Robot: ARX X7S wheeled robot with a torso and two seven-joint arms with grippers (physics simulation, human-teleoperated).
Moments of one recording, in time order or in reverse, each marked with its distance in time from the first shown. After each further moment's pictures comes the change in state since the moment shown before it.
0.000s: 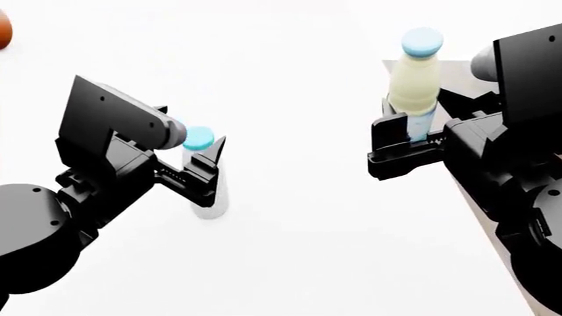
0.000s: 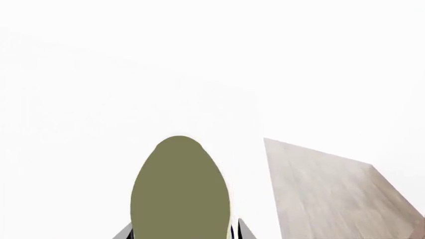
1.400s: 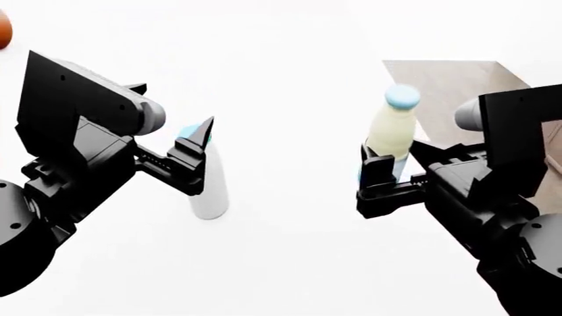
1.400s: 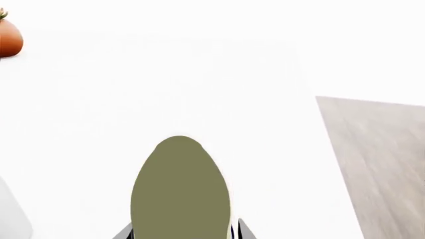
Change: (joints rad) left arm -0.066 -0.041 -0.048 0.042 -0.127 -0.017 -0.102; right arm -0.274 0.033 0.074 -0.035 0.000 -0.161 -0.135
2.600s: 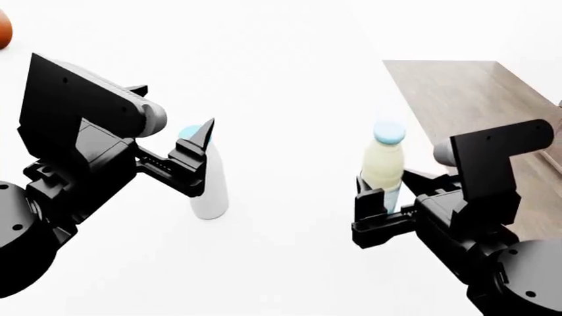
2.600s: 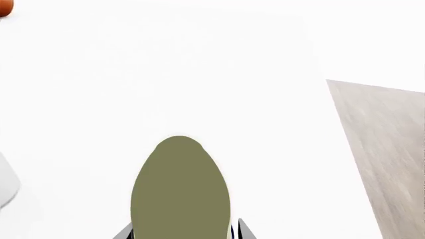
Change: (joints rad) left arm 0.003 -0.014 0.022 -0.001 -0.002 0.026 -0.003; right arm -0.123 0.025 -0.027 -0.031 -0.086 -0.003 -0.058
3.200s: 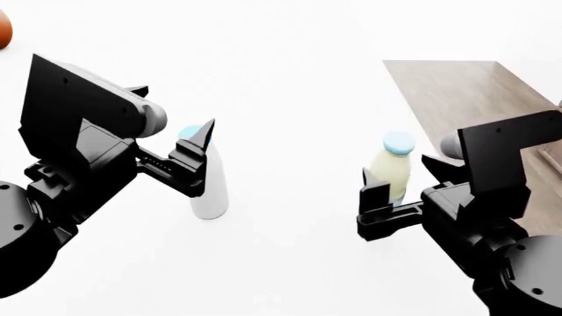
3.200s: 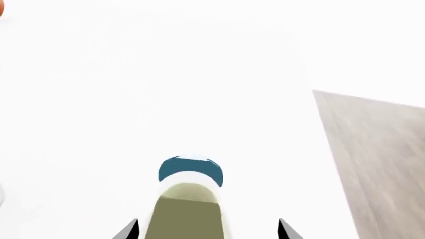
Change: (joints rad) left arm 0.003 -0.006 0.010 -0.003 0.003 0.015 0.003; right arm 0.028 0.009 0.006 -0.004 -0.017 0.016 0.006
